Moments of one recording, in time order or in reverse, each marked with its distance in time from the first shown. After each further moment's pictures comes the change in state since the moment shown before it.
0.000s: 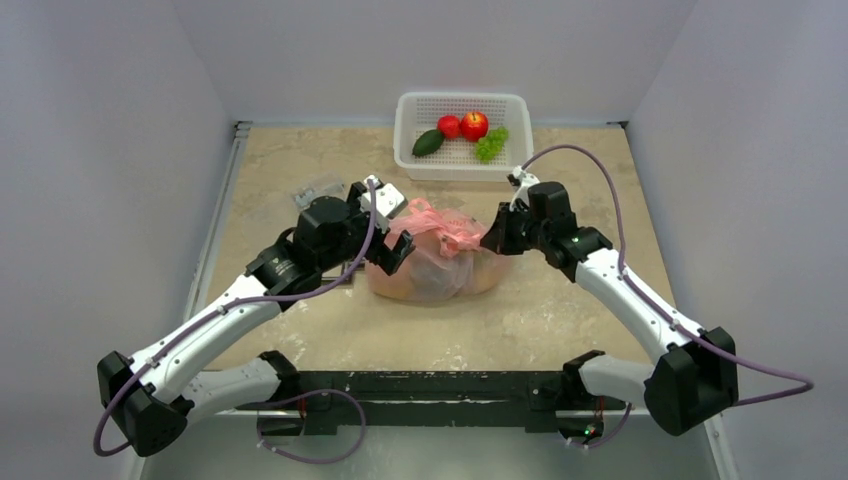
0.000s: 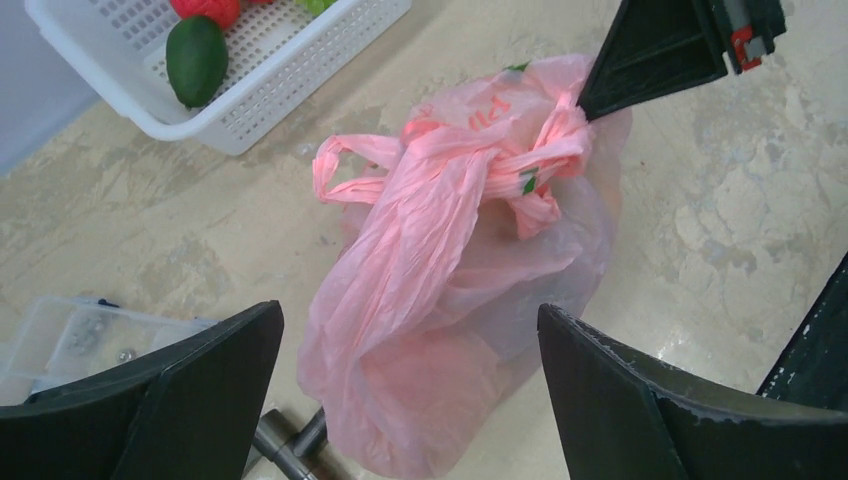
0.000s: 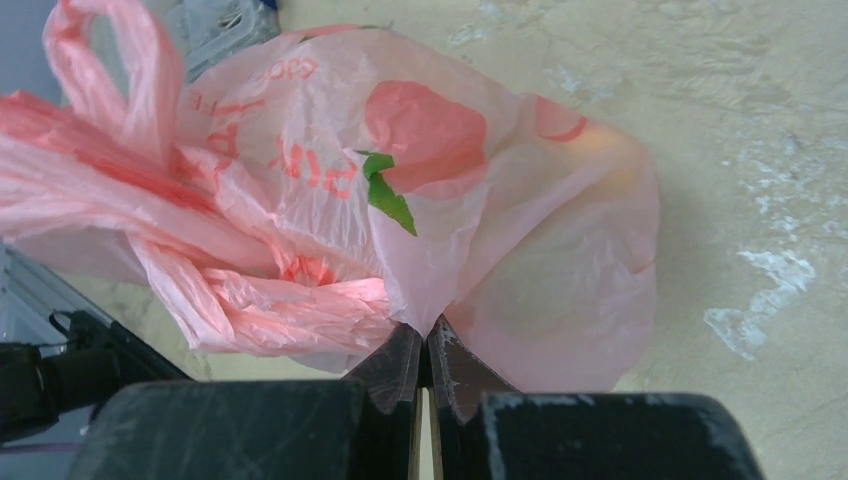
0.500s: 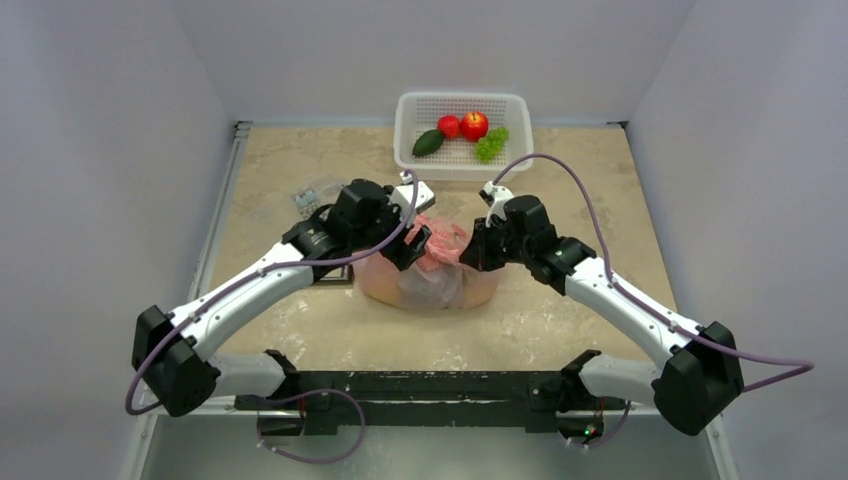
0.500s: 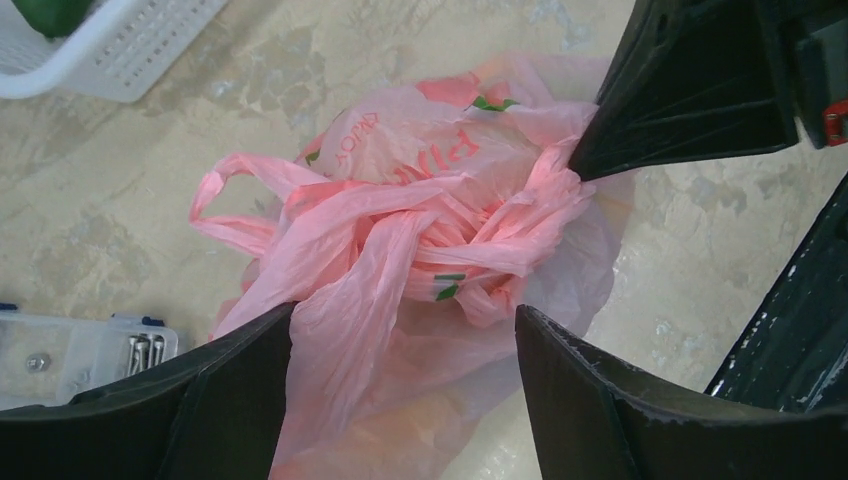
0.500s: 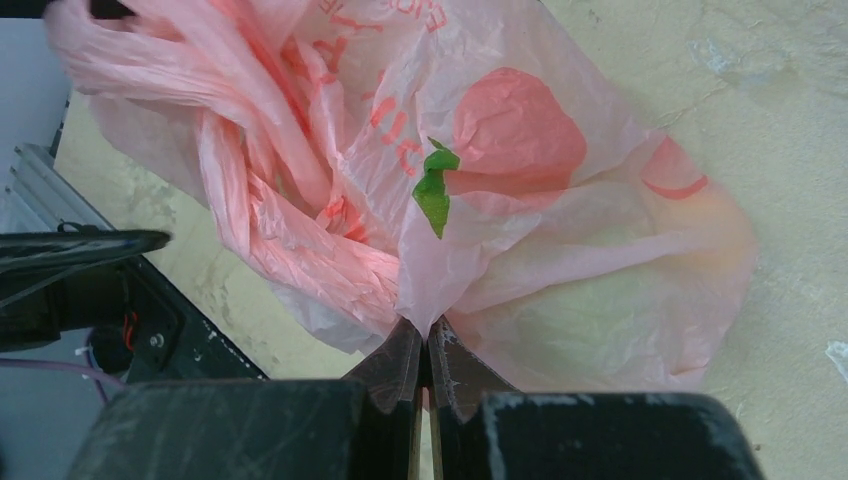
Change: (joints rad) left arm 0.000 0.180 0.102 -0.085 0.087 0.002; right arm 0.192 -0.009 -0.041 0.057 0.016 -0.013
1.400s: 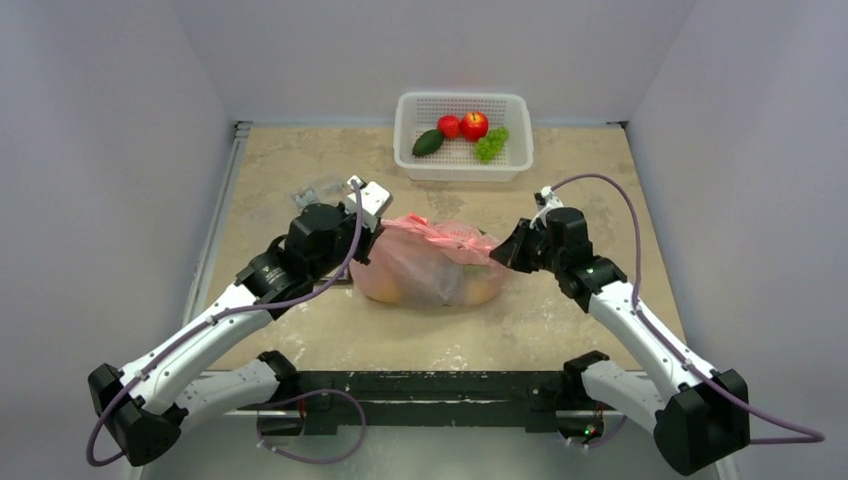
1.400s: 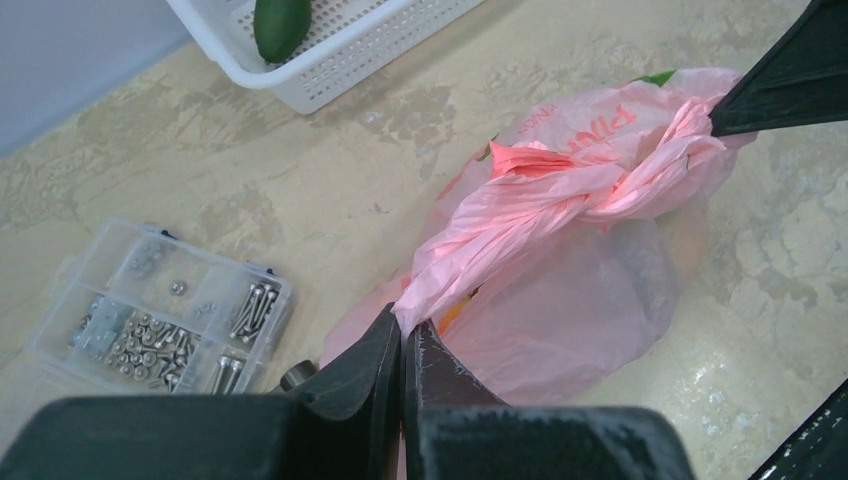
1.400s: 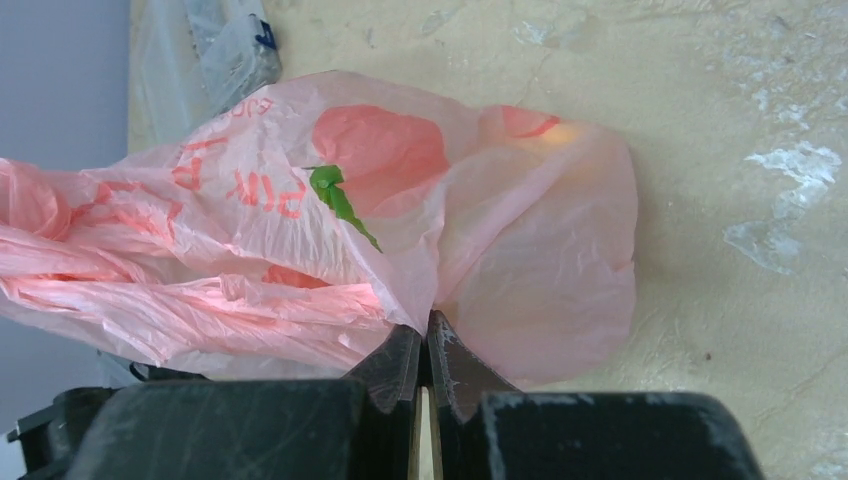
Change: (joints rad) left arm -0.001 -0.237 -0.113 0.030 -0.255 -0.048; right arm -0.204 -0.197 -0.171 0.036 0.018 0.220
